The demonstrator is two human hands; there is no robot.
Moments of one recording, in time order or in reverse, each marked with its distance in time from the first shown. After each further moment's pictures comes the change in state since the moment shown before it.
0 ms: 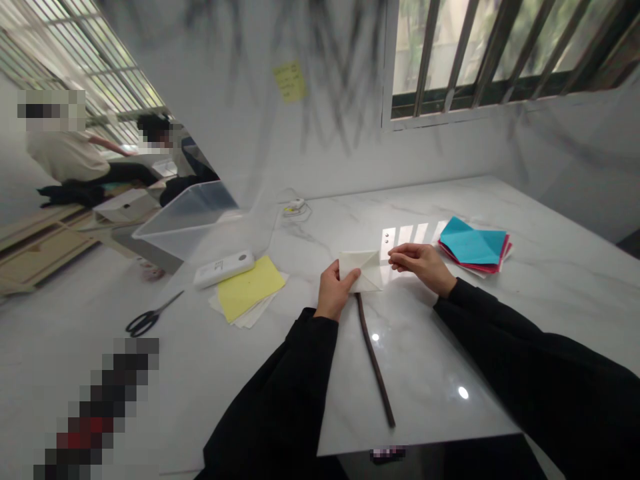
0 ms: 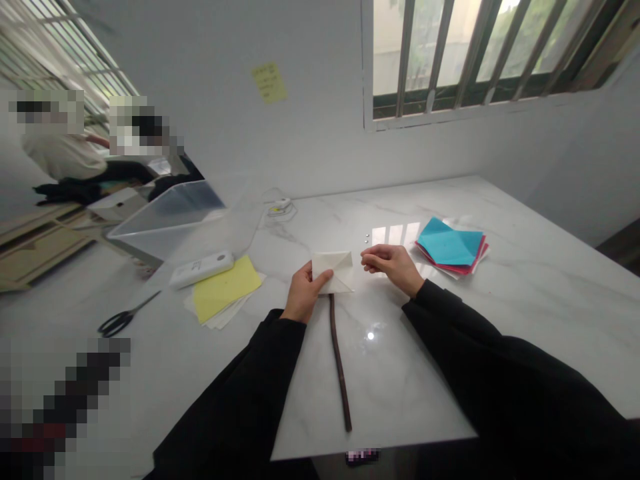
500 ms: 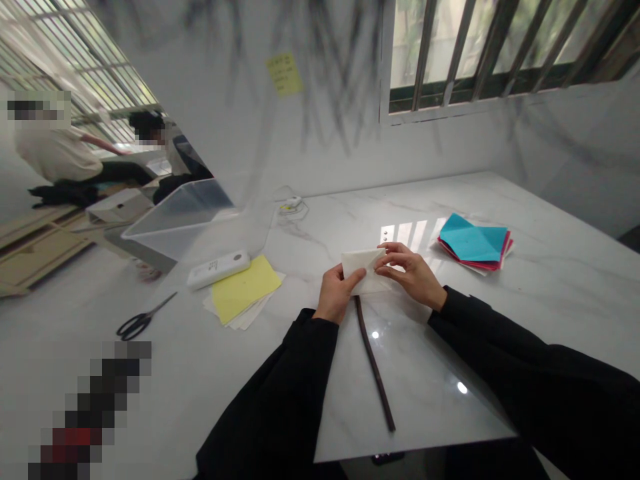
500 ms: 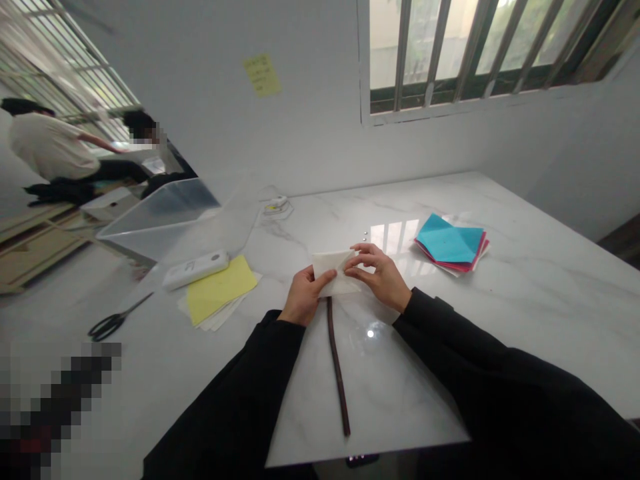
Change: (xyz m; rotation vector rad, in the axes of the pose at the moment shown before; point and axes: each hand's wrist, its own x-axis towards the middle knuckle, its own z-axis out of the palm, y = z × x) left_hand -0.012 0.013 0.014 -0.138 -0.060 -0.133; right_hand -0.018 0.004 0.026 -0.298 -0.037 -0.385
